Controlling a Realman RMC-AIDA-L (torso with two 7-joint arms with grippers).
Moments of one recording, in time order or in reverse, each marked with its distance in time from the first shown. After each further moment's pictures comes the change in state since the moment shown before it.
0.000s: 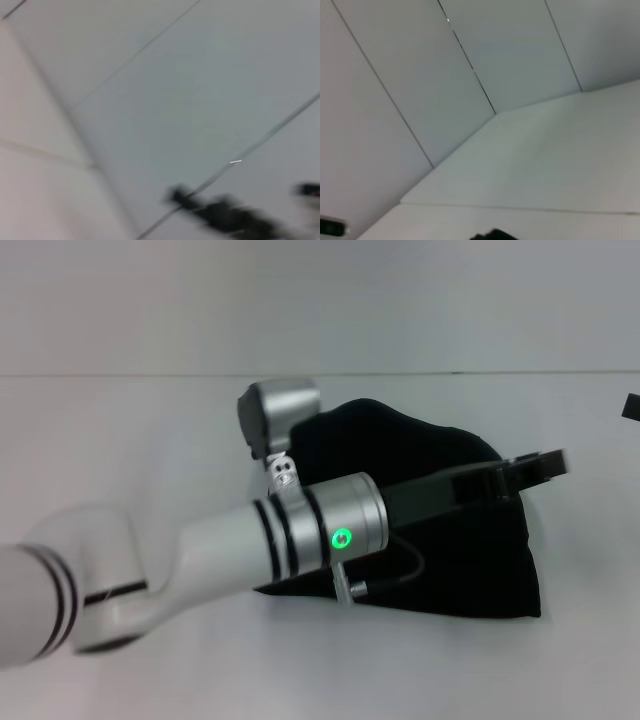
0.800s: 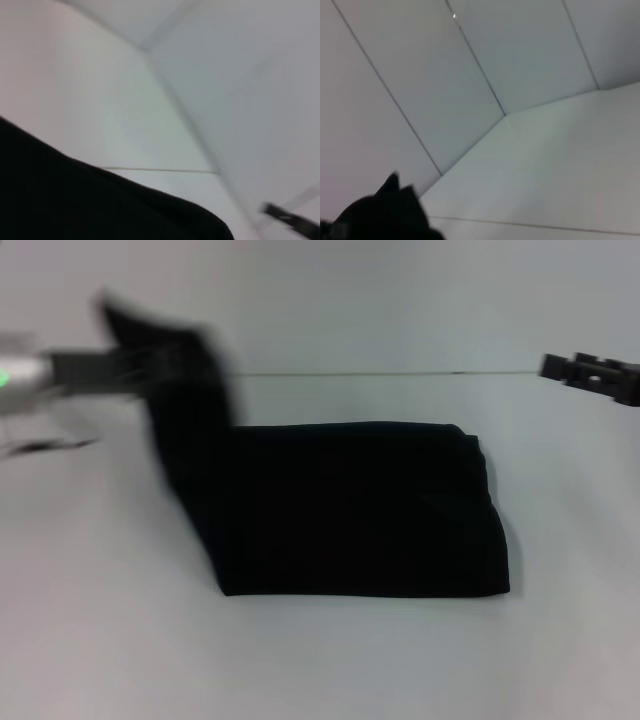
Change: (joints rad) left arm 0.247 0.178 -0.027 0.943 0.480 0.423 -0.840; right arm 0.131 0.087 0.007 -0.001 -0.047 0.120 0.036
